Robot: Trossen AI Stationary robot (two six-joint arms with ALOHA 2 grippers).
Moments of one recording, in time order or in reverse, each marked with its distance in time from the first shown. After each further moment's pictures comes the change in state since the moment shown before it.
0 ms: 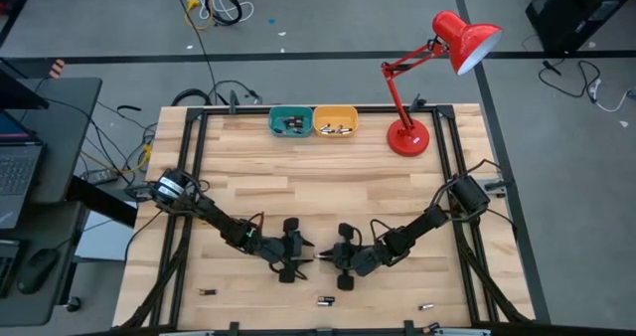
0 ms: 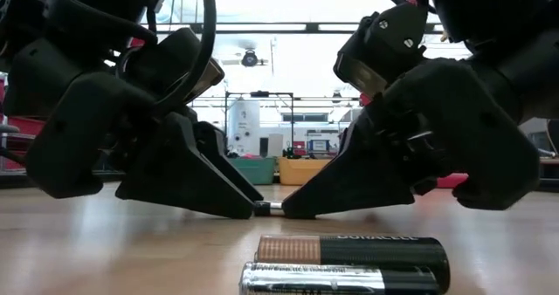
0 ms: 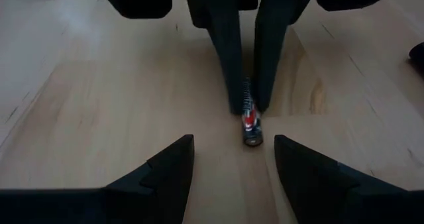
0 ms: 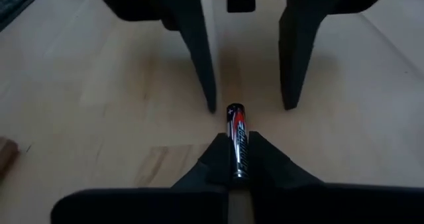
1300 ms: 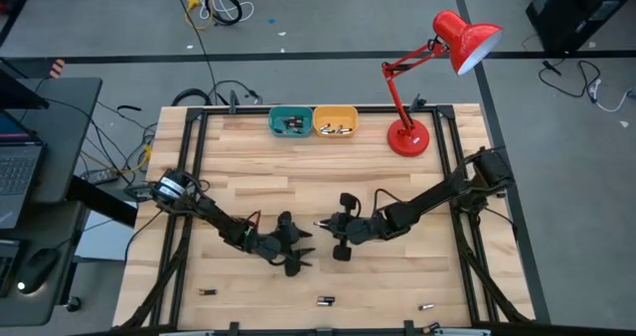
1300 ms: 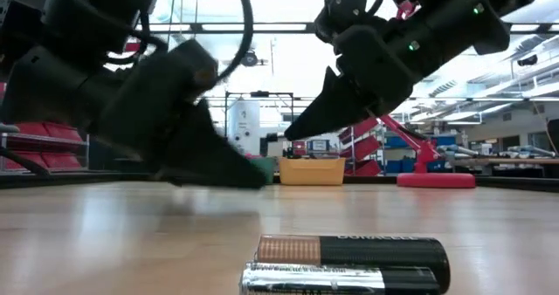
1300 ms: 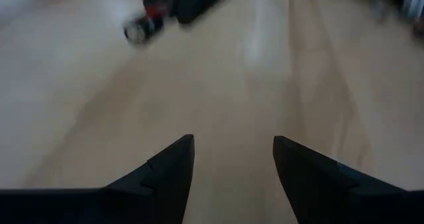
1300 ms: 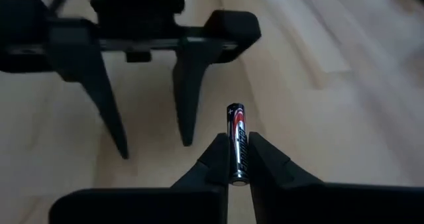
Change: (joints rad) left arm 0.001 0.002 -0.045 0.127 -0.157 -0.248; right arm -0.184 -0.282 0.000 -0.331 0.009 -0.134
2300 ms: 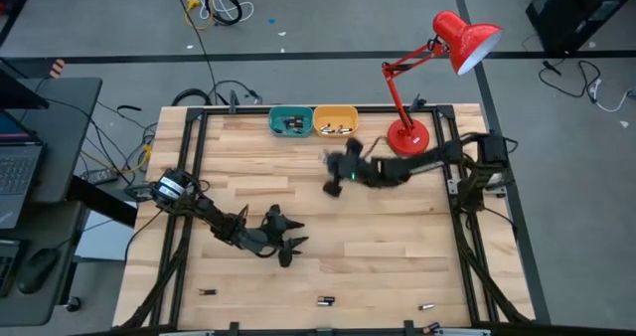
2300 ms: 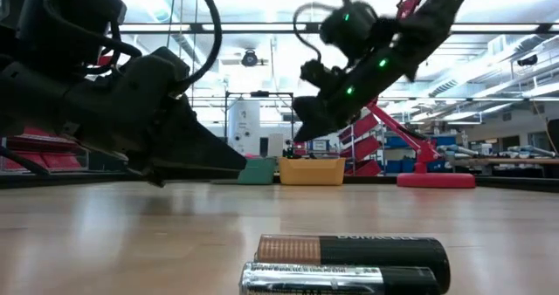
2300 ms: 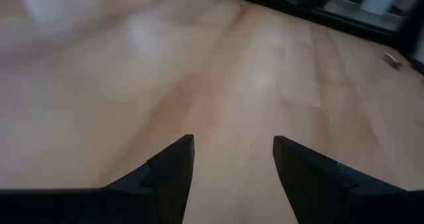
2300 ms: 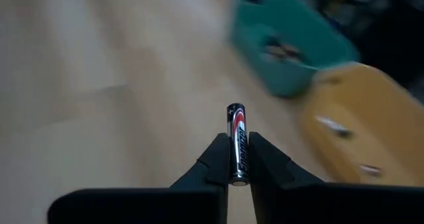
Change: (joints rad) left arm 0.002 0.000 -0.151 0.257 -0.117 -0.039; right arm -0.448 -0.047 0.000 -0.020 0.017 -0.171
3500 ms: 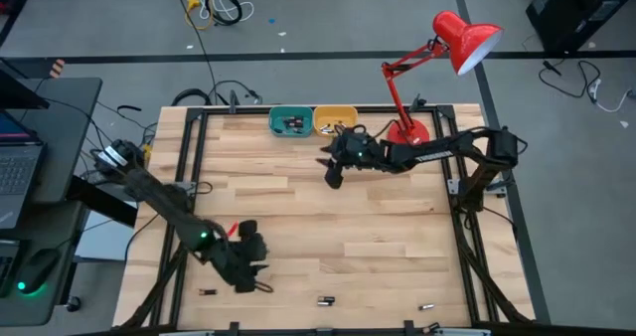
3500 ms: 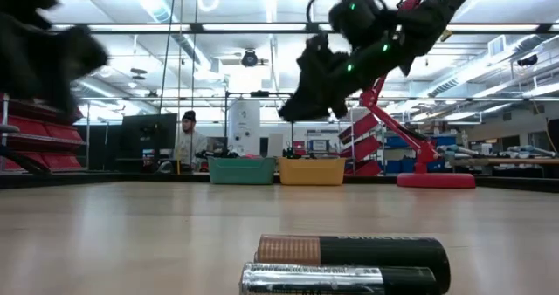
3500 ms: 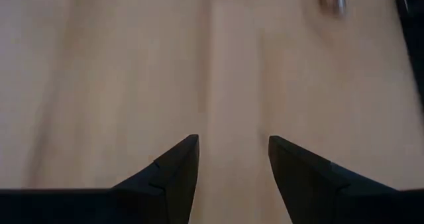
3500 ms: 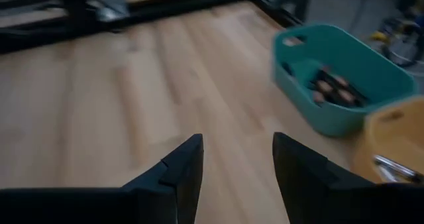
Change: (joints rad) left arm -0.266 -0.538 0.309 -1.495 0.259 -0.192; right arm -0.106 -0.083 0.001 0.064 -0.371 0.072
